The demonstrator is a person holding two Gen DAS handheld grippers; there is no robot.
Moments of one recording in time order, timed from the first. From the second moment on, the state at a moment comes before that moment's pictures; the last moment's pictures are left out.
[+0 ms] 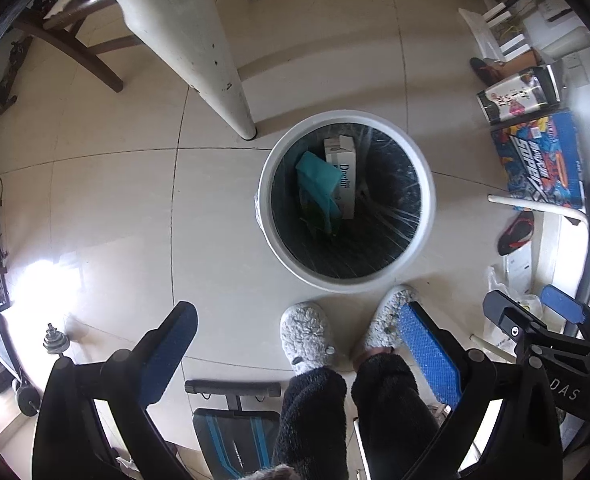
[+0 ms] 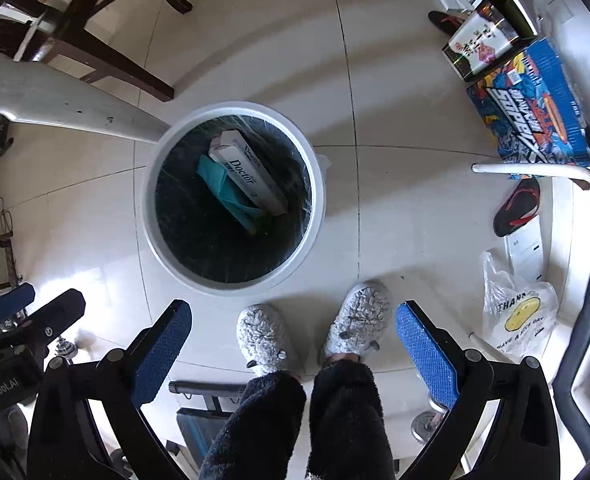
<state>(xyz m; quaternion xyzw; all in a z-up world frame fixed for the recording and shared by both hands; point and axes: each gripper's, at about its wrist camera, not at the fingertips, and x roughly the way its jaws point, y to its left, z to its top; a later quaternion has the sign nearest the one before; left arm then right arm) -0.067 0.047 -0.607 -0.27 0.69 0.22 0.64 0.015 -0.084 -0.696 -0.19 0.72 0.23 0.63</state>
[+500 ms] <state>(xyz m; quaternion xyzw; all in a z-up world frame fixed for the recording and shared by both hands) -0.101 0.022 -0.441 -0.26 0.67 0.20 0.66 -0.012 -0.104 -0.514 -0.18 0.69 0.25 0.66</state>
